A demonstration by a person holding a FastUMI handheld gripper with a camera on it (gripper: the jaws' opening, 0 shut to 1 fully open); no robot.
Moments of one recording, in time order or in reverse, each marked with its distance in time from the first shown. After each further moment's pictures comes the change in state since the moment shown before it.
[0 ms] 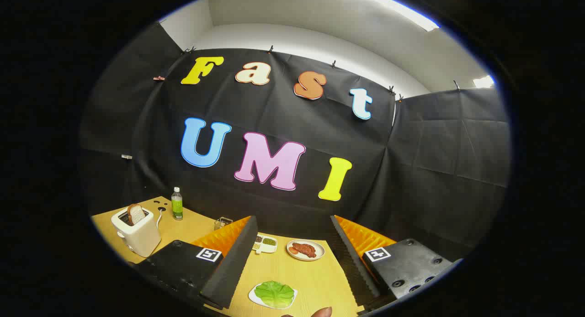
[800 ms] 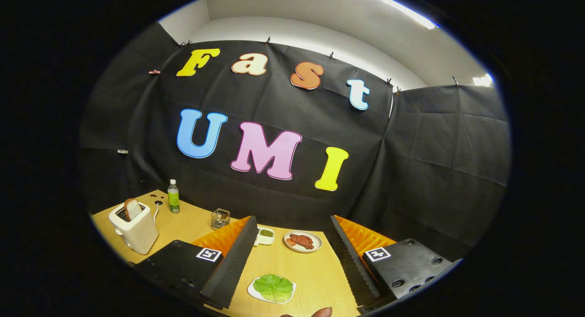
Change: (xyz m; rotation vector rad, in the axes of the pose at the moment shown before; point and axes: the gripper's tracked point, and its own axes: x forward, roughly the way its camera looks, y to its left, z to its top) arm -0.002 -0.001 -0.016 -0.001 0.070 -0.026
